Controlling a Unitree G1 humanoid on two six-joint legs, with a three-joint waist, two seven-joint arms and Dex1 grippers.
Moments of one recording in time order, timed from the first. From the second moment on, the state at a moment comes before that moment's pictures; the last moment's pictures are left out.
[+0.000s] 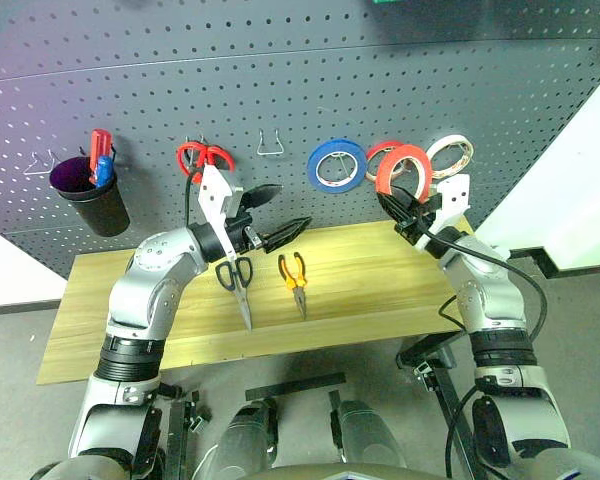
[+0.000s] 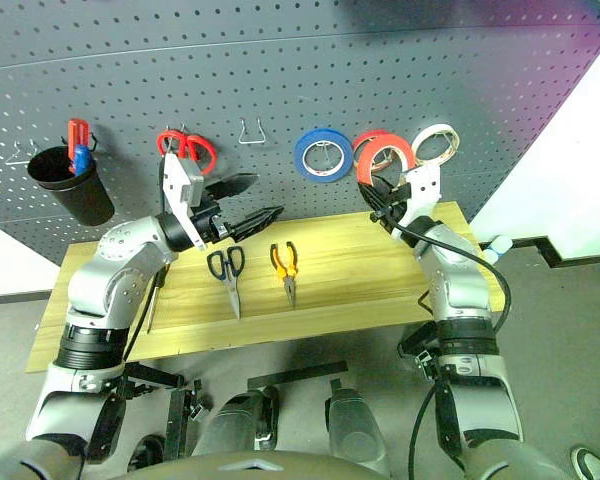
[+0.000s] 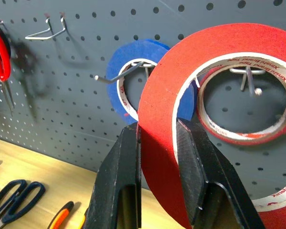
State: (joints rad) left arm -0.48 0.37 0.02 -0.12 -0.47 0.43 -0.80; right arm -0.53 -0.34 -0.13 0.31 0.33 0.12 0.61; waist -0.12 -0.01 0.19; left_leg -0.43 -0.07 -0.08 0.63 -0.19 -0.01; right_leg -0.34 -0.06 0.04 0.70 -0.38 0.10
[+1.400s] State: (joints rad) left arm -0.45 0.37 0.01 -0.16 -0.47 0.45 -0.78; right arm -0.72 -0.32 -0.12 0.72 0.24 -0.11 0.65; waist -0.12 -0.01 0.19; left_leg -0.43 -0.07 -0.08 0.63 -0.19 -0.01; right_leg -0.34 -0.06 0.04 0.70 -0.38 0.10
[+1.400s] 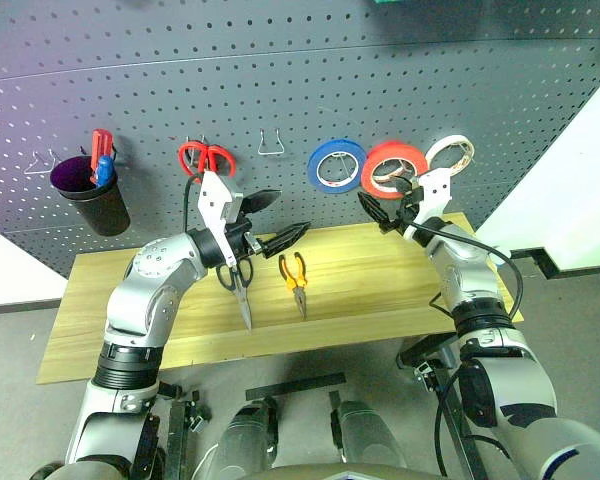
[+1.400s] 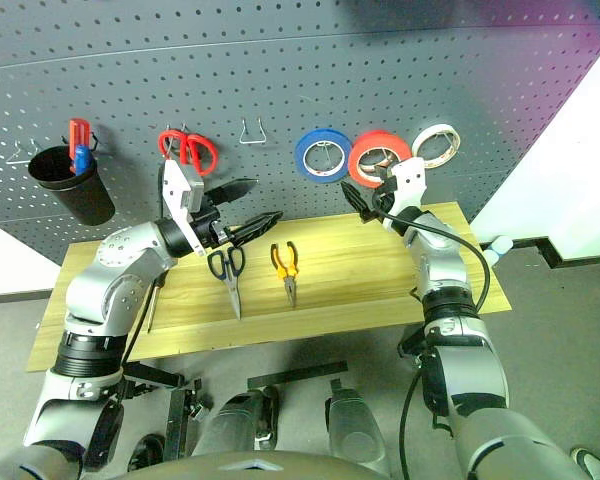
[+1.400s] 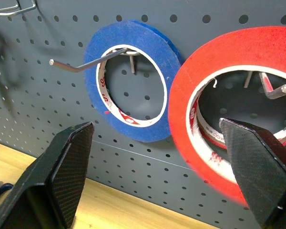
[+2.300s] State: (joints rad) left arm -0.34 0.41 0.03 -0.21 -0.48 0.45 -0.76; right arm -0.54 -0.21 -0.07 0.39 0.30 0.13 0.66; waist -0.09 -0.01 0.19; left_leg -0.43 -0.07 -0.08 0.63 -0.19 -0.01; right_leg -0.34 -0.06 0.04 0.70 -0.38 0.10
